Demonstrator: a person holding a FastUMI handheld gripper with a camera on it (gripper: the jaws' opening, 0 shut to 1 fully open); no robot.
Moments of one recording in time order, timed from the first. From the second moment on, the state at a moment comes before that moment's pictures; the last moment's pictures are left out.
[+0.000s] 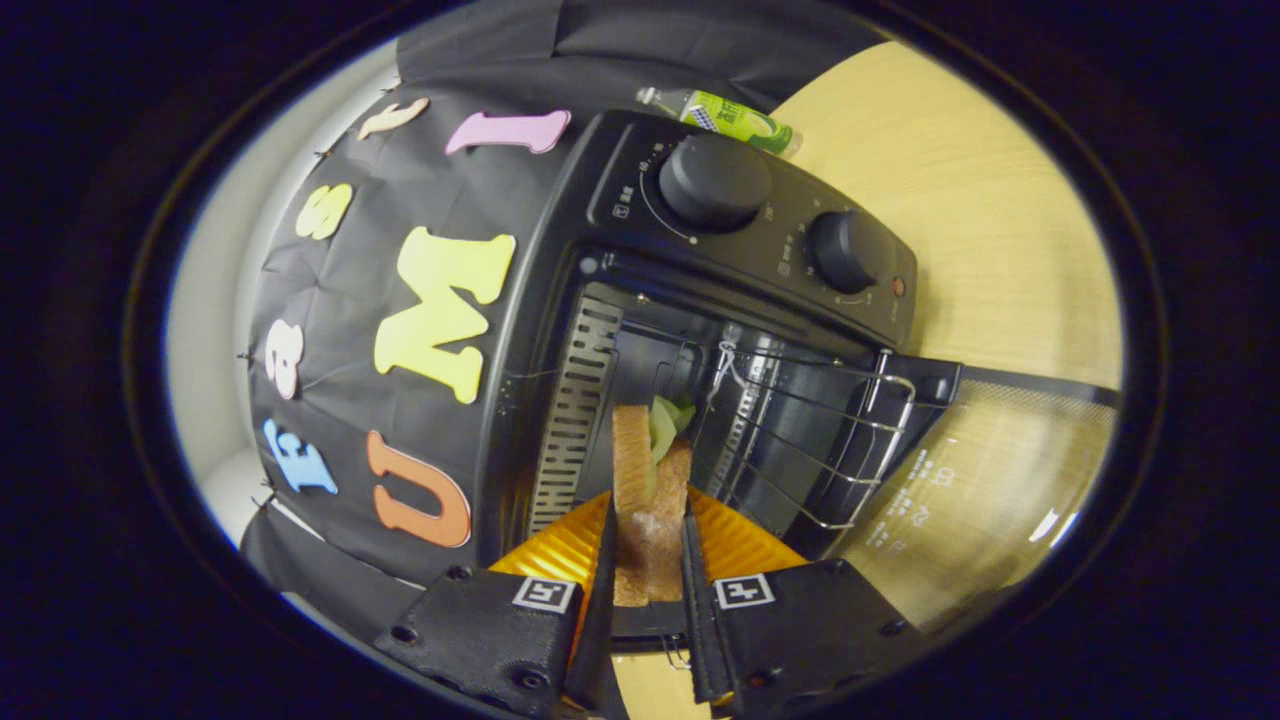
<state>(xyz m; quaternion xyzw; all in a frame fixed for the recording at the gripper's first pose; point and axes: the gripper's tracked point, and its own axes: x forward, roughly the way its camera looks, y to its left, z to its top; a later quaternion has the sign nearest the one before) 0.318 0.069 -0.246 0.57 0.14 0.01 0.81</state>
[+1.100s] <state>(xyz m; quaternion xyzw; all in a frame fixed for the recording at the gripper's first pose) 0.324 0.092 -0.267 0.46 0.21 0.05 0.86</state>
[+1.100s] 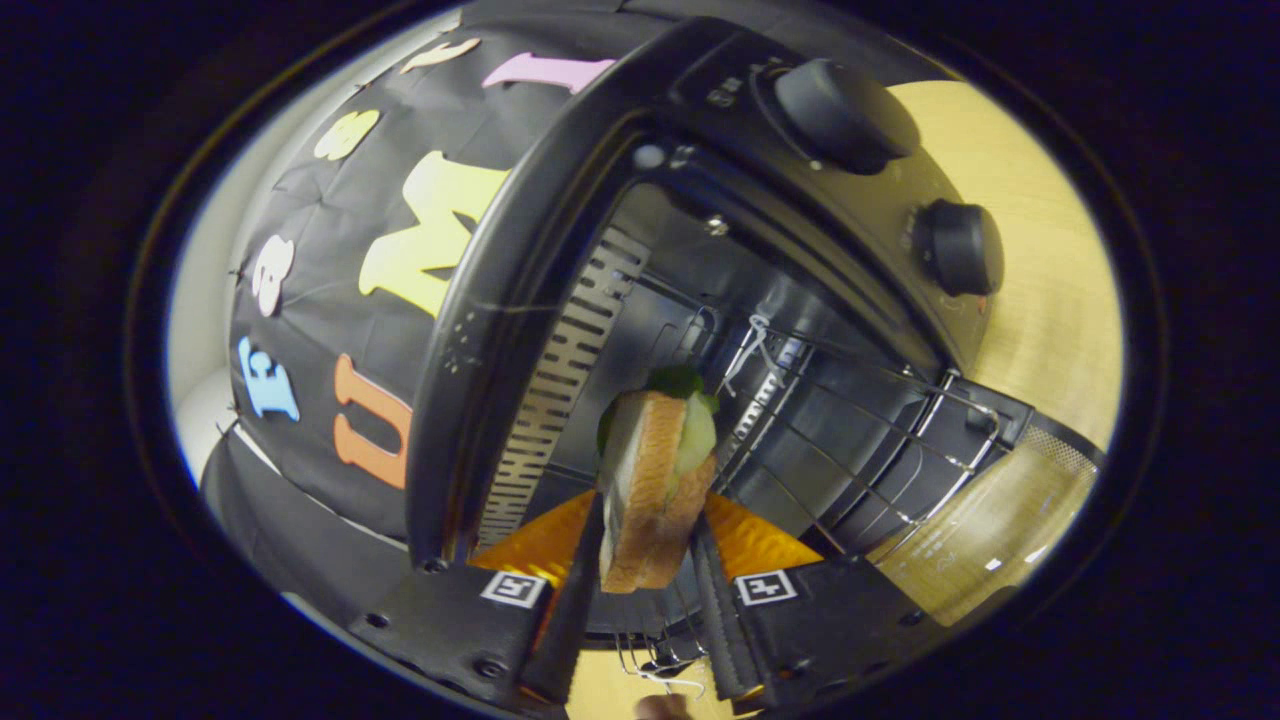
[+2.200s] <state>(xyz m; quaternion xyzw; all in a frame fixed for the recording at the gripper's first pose) 0.296 0.101 -0.307 -0.03 0.33 0.06 0.94</state>
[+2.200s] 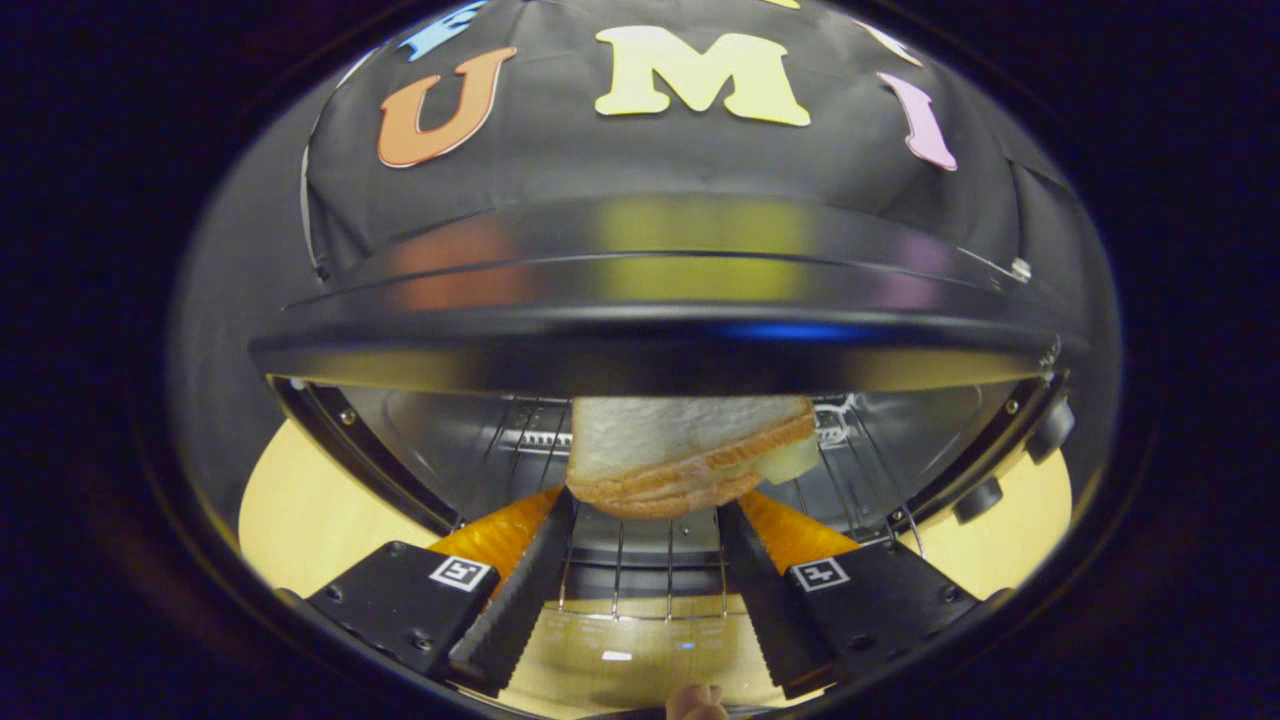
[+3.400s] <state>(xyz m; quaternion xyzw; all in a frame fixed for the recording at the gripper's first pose) 0.114 0.062 -0.321 -0.07 0.37 0.02 0.93</state>
